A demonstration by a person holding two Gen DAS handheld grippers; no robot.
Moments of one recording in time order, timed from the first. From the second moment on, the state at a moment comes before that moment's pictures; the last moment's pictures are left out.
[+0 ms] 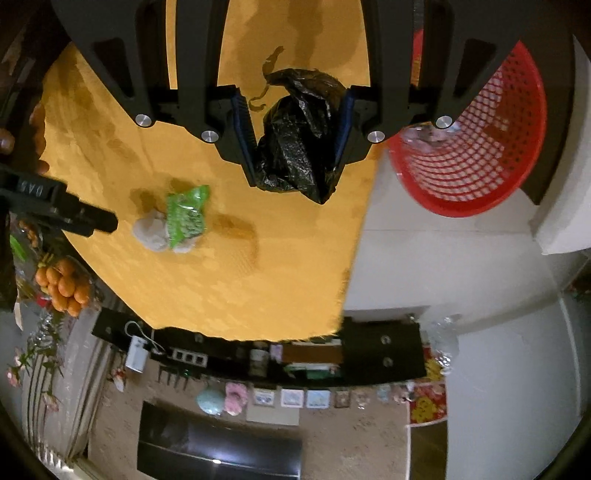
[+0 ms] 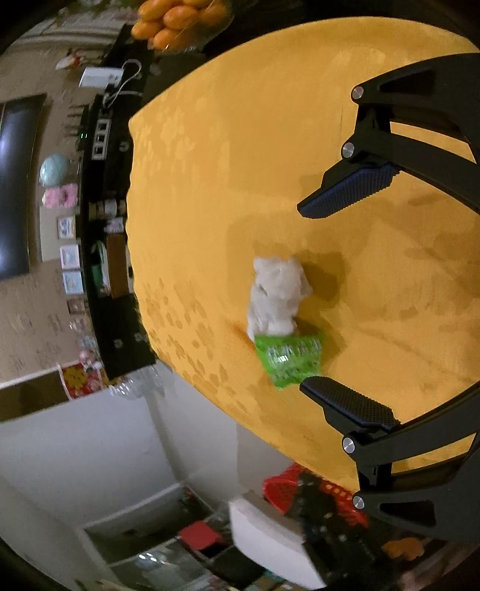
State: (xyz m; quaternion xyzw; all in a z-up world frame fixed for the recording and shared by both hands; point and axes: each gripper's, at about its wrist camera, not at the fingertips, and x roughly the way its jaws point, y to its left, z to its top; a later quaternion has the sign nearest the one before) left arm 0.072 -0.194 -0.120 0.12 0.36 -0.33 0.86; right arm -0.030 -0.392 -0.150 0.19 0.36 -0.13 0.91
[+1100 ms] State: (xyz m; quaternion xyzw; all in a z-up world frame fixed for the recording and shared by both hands) left arm 0.102 -0.161 -0.115 0.06 0.38 -0.30 0.87; right arm 0.067 -0.333 -0.186 0.10 0.42 -0.07 0.90
